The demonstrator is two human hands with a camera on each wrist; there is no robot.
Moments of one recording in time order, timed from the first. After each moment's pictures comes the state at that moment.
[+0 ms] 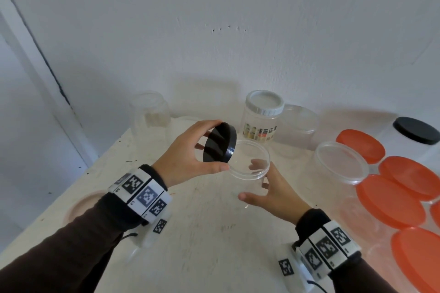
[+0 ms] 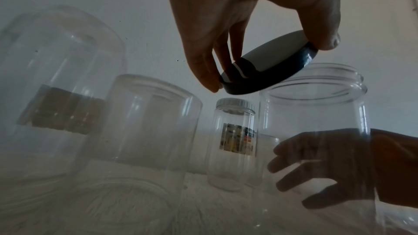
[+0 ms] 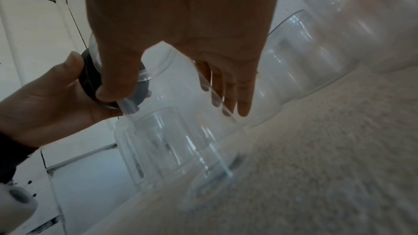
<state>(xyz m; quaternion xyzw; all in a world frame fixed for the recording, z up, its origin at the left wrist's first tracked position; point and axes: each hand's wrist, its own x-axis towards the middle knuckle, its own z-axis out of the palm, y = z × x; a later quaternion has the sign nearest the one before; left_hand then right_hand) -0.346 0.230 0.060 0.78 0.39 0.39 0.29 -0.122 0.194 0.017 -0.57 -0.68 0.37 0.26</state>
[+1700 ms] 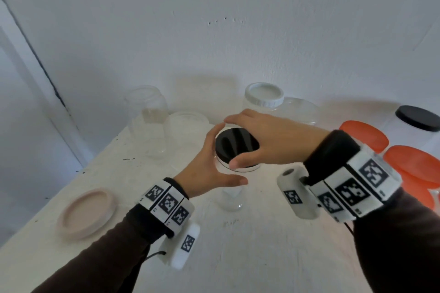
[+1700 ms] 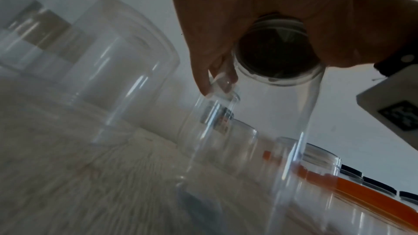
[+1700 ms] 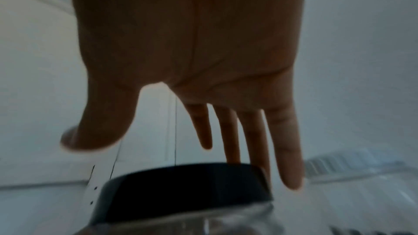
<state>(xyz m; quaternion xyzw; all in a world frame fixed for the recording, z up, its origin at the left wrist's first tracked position) -0.314 0.224 0.020 0.71 0.38 0.37 0.47 -0.158 0.207 0.140 -0.48 -0.87 0.13 0.01</state>
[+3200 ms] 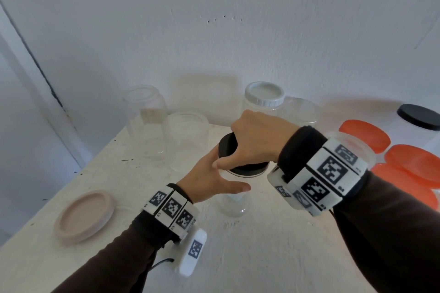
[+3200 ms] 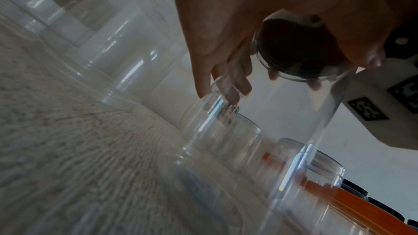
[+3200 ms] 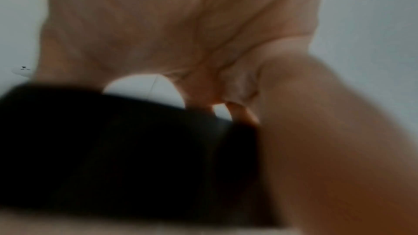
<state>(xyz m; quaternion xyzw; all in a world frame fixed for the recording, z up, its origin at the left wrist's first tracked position) -0.309 0.221 0.016 0.71 0.39 0.35 0.48 -0.185 0.214 0.135 -0.52 -0.85 0.02 -0.06</state>
